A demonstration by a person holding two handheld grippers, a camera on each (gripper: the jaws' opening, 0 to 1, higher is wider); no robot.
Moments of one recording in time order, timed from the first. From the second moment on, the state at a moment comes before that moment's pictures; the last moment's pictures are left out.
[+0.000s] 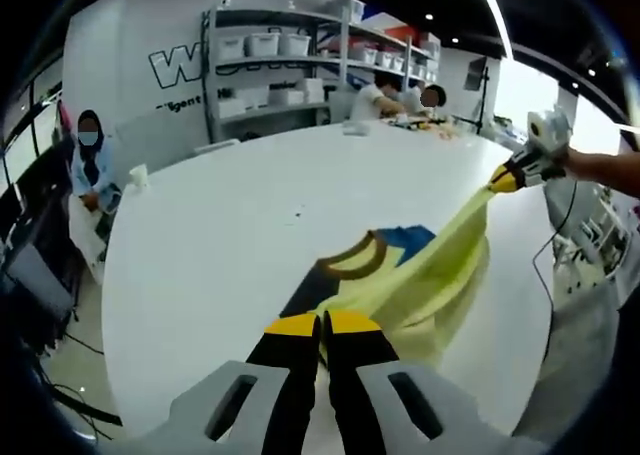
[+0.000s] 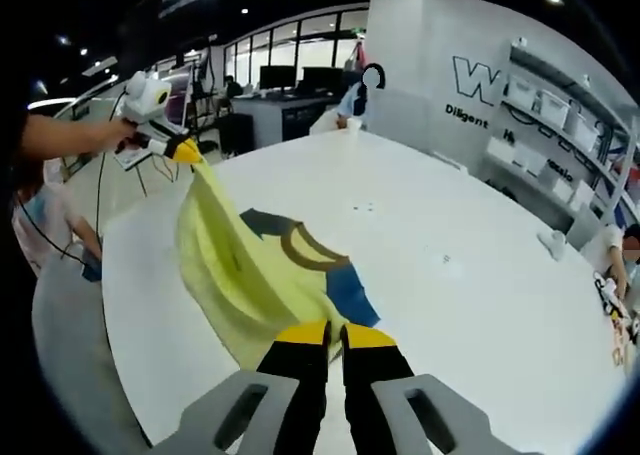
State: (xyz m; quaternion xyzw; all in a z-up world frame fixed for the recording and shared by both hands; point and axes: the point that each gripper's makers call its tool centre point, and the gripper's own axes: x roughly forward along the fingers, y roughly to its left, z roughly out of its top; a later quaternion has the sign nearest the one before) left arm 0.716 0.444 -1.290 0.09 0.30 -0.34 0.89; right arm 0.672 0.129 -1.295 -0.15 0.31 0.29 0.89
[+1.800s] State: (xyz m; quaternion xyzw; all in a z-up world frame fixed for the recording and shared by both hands) left arm 0.794 0.446 -1.372 0.08 0.36 -0.31 0.88; right arm 0.757 0.123 -1.383 -0.10 0.38 0.22 0.89
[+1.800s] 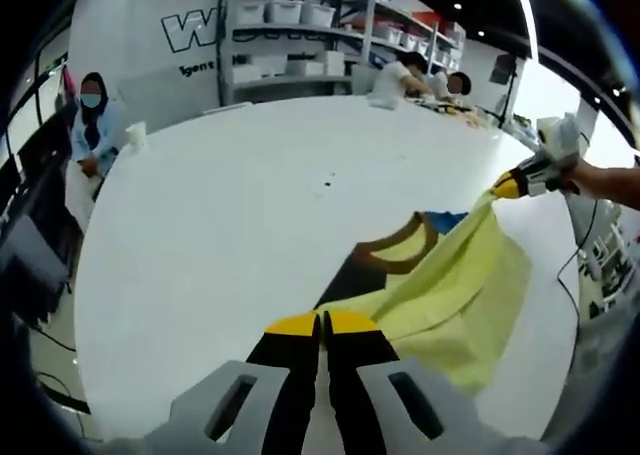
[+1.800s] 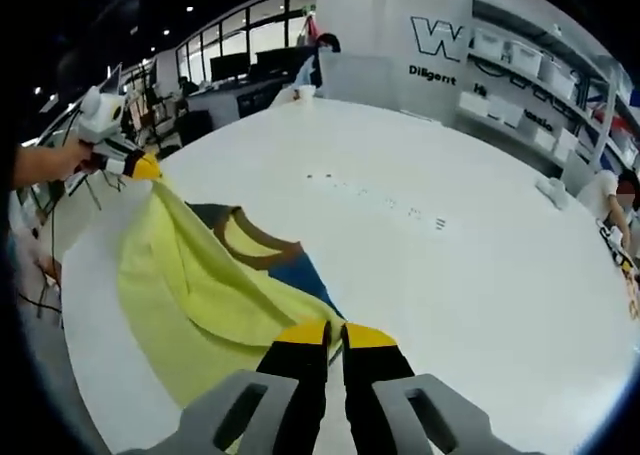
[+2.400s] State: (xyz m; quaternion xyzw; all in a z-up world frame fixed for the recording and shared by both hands) left arm 0.808 0.453 -1.382 0.12 0.34 -0.30 0.88; right arm 0.773 0.120 -1.397 -0.15 0.36 0.25 0.89
